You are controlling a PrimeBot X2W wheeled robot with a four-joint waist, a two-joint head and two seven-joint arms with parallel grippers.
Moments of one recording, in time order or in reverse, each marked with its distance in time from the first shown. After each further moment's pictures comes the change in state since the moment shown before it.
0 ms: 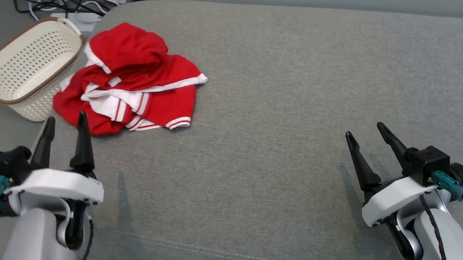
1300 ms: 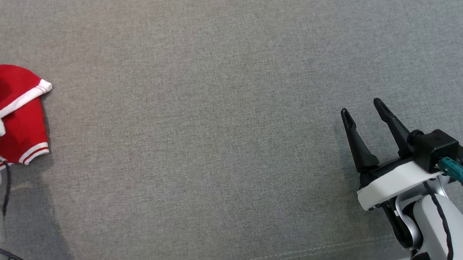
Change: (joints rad) left arm -0.414 0.156 0.157 0.389 -0.097 0.040 -0.004; right arm -0.038 -0.004 0.027 -0.107 0.045 0.000 -0.001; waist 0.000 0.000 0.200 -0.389
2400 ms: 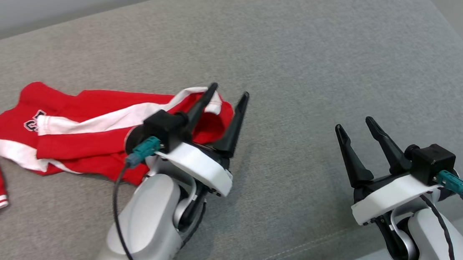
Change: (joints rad) left arm 0.230 -0.288 -0.731 -0.428 -0.036 -0.033 0.001; right arm 0.049 0.004 0.044 0.001 0.133 0.000 0.000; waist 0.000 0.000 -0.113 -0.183
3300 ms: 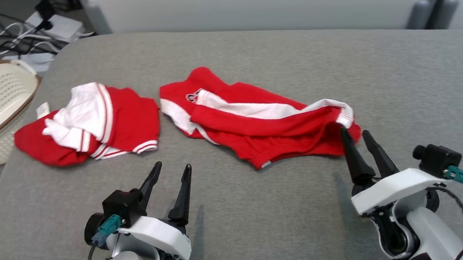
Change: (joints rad) left arm 0.345 0.014 0.328 -0.044 0.207 0.000 0.000; right arm -0.064 -0.006 0.078 0.158 0.442 0.000 0.000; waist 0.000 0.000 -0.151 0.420
